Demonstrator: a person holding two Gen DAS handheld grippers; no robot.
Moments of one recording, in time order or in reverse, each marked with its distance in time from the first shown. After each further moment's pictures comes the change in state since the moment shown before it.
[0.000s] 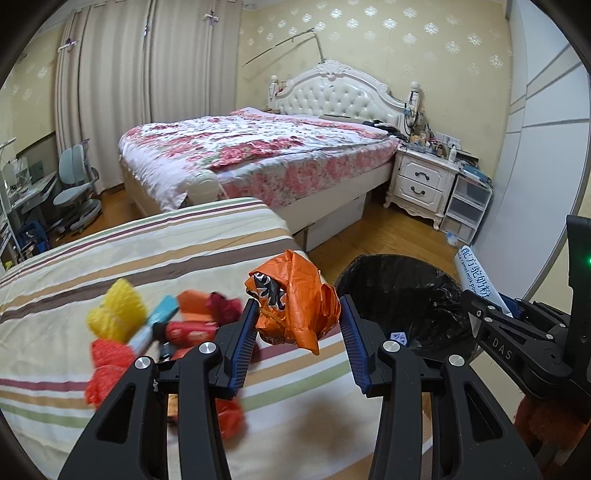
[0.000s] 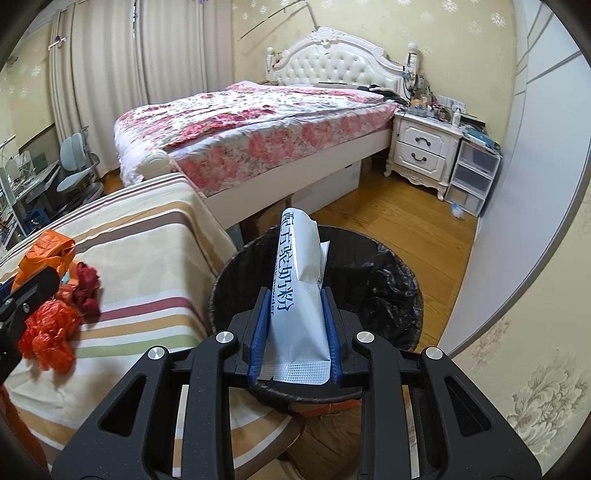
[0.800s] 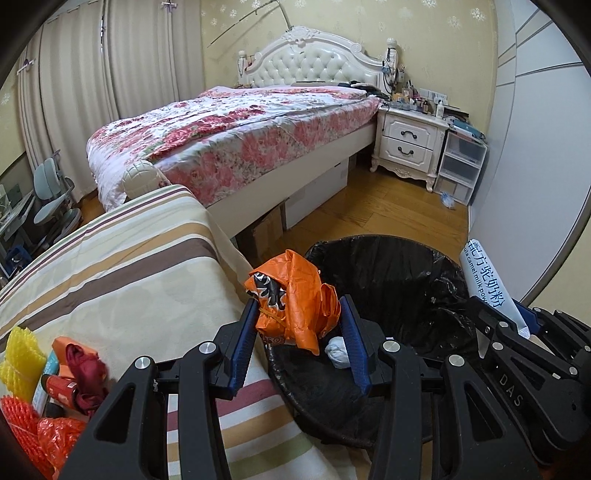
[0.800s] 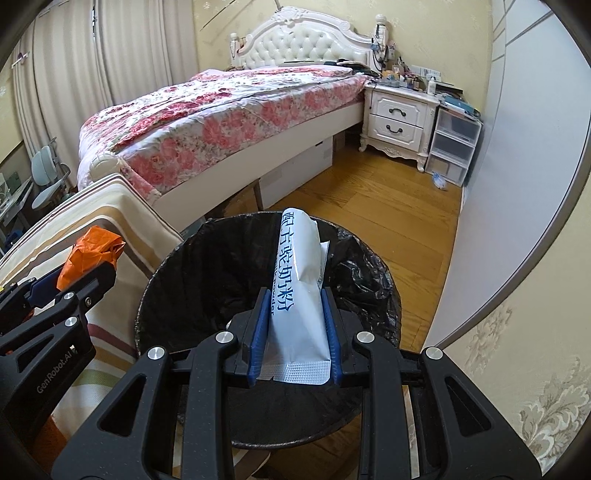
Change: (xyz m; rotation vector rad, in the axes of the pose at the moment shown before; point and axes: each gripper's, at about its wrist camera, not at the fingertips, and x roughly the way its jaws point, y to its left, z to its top) left arm 0.103 -0.074 0.016 0.108 0.121 -0.011; right arm 0.061 -0.054 0.001 0.096 0.065 -0.061
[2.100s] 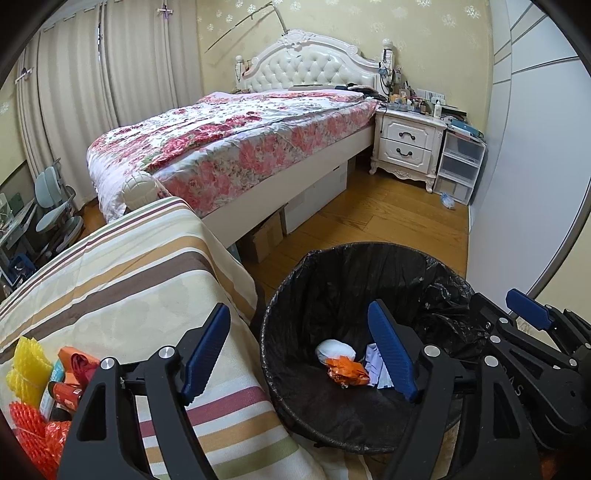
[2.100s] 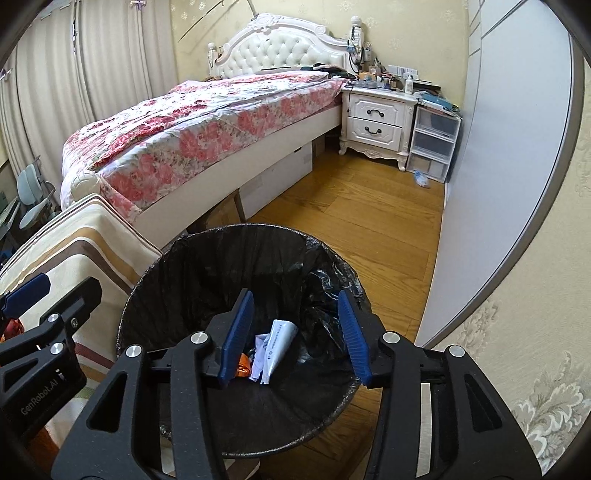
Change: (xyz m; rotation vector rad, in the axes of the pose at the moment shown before) left arm -0.007 -0.012 0.011 0.018 -0.017 0.019; right arm -0.007 -0.022 0.006 0.058 -0.028 -0.051
